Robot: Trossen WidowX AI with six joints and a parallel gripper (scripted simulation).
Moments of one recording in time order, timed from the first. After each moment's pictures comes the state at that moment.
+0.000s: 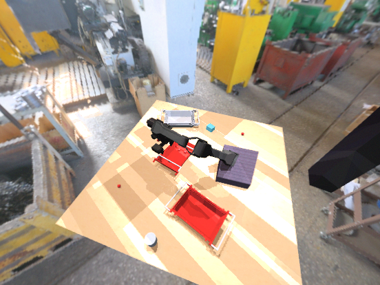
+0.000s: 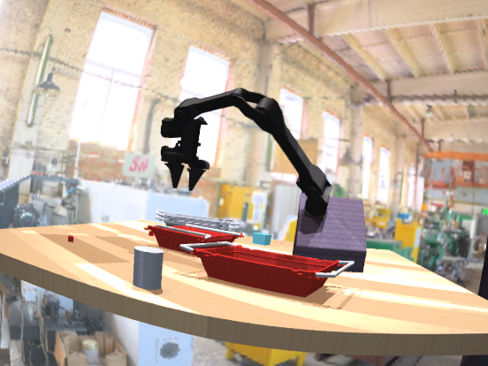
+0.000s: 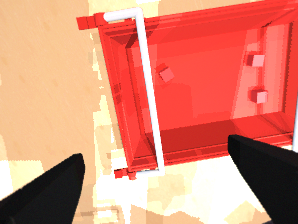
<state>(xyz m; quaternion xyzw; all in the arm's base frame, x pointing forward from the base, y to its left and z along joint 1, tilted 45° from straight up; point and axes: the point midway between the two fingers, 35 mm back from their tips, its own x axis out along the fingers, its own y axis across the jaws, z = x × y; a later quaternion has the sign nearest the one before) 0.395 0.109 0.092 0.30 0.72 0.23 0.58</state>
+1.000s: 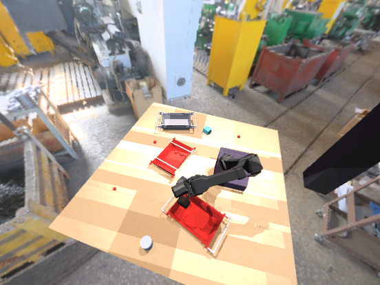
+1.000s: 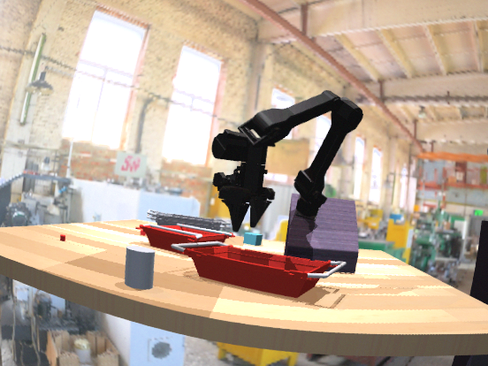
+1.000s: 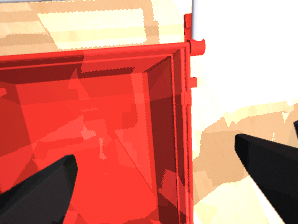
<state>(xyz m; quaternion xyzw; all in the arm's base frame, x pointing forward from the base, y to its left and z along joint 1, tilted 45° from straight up) 0.118 0.245 0.182 0.28 0.72 0.19 0.60</state>
